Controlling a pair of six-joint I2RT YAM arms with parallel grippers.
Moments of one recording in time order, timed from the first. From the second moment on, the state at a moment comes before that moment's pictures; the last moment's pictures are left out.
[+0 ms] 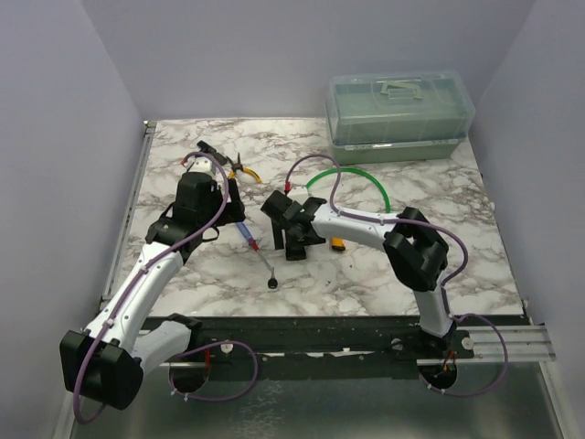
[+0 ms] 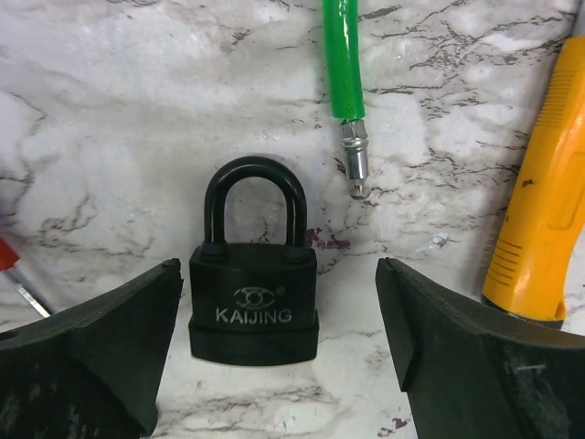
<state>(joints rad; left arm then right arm) -0.31 1.03 0.87 -0.46 -0.10 -0.37 0.96 2.05 1.52 -0.70 0.39 0.75</state>
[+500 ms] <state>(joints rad) -0.31 1.02 0.87 -0.46 -0.10 -0.37 1.06 1.96 1.67 -0.90 0.34 1.01</state>
